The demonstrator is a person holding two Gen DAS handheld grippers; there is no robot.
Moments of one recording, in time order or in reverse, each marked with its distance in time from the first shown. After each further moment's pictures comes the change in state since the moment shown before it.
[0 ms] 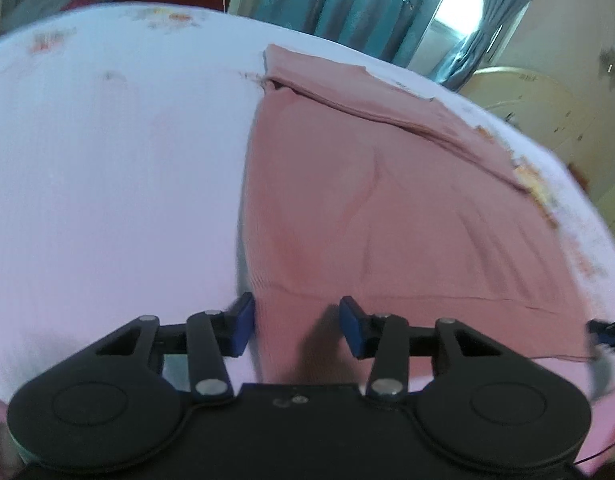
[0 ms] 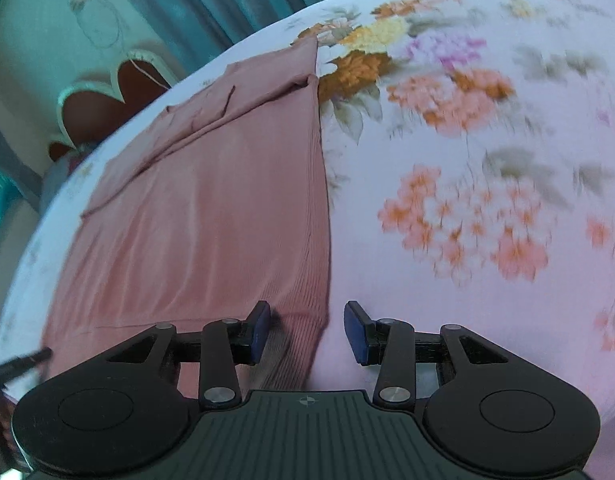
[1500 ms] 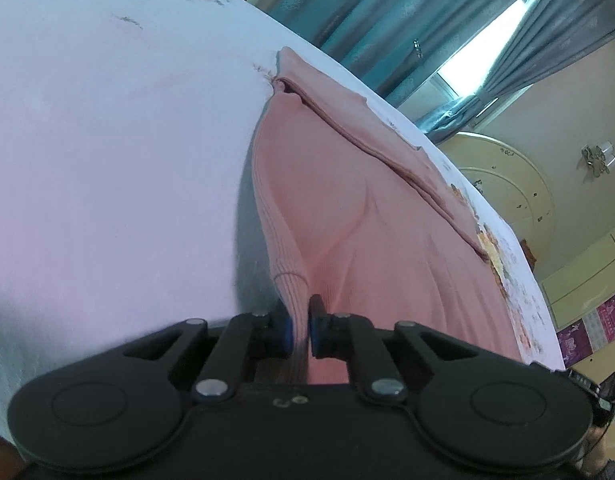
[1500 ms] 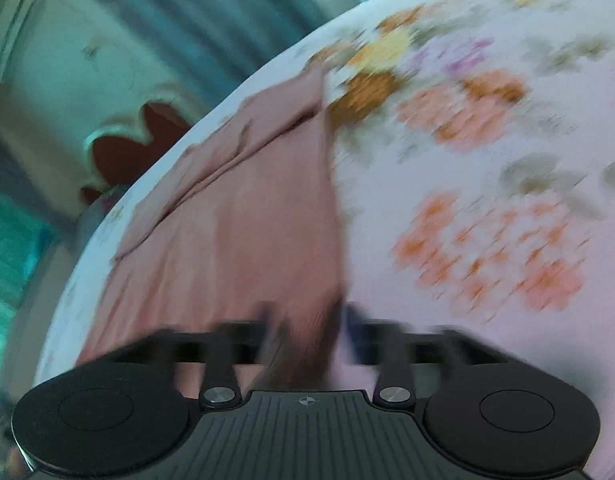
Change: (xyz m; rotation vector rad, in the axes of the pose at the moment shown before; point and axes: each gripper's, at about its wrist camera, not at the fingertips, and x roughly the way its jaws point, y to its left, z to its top) left arm 0.026 0.033 -0.005 -0.235 -0.055 -0.181; right arm 0.011 -0.019 0.020 0.065 -0.113 0.093
